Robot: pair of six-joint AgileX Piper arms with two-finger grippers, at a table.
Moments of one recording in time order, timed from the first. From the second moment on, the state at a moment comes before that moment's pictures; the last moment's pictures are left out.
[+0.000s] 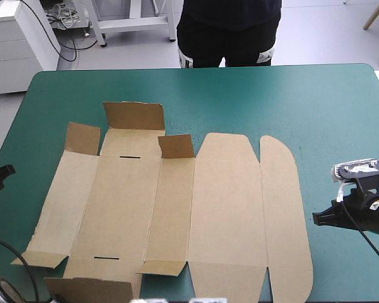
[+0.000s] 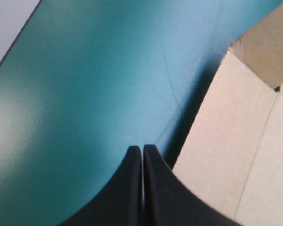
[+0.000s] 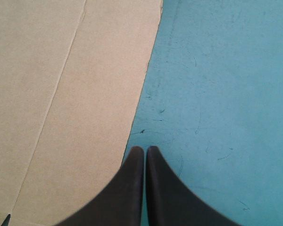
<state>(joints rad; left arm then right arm) 0.82 1.25 -1.01 -0.53 0.99 0.54 -0.18 0.81 -0.84 0.22 1.08 -0.43</state>
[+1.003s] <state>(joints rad) 0.82 1.27 -1.01 -0.57 0.96 0.54 -0.18 0.81 -0.84 0.23 1.08 -0.43</state>
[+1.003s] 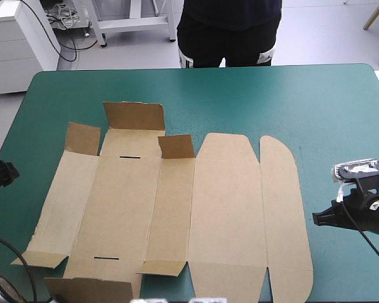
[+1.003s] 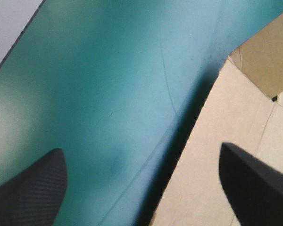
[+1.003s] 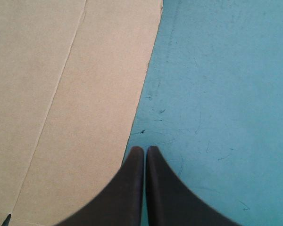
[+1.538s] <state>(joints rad) 0.82 1.35 -1.01 -0.58 1.05 0.61 -0.18 0.81 -0.84 0.23 1.08 -0.43</state>
